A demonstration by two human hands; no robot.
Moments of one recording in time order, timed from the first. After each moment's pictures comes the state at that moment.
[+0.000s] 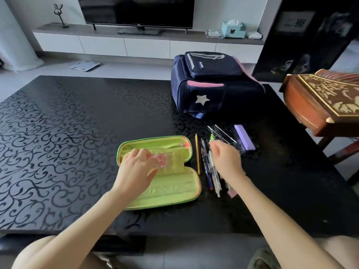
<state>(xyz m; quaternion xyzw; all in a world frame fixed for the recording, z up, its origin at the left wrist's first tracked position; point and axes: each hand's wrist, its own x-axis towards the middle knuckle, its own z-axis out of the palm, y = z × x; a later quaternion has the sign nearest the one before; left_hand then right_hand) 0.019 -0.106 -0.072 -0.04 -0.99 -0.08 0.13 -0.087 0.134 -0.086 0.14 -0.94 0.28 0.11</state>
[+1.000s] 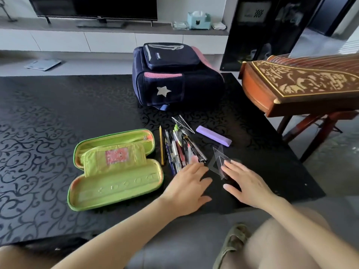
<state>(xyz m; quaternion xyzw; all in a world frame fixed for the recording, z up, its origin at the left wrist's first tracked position) 0.015 0.090 -0.090 -0.35 -0.93 -0.08 0.07 -0.018 0.324 -0.122 0.24 -0.97 0.03 -0.01</state>
